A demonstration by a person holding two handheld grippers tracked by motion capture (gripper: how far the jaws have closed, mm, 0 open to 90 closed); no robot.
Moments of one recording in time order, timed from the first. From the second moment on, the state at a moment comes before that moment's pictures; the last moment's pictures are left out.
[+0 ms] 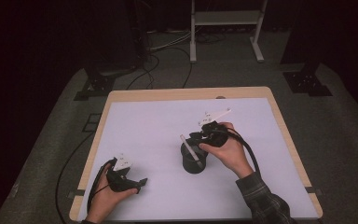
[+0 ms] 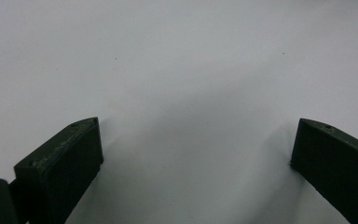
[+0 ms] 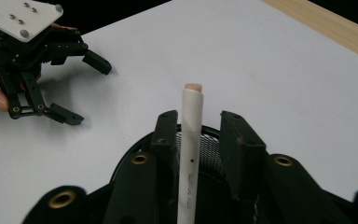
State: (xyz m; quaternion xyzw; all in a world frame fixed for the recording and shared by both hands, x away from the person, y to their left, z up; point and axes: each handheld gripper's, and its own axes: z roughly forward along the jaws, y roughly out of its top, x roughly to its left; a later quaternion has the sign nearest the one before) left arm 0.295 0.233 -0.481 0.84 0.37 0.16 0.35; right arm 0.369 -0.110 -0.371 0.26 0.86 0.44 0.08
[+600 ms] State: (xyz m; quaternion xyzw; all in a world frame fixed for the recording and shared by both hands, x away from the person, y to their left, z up) left arm 0.296 0.233 -0.481 0.84 0.37 0.16 0.35; right arm 0.357 -0.167 -0.370 0.30 0.84 0.43 0.10
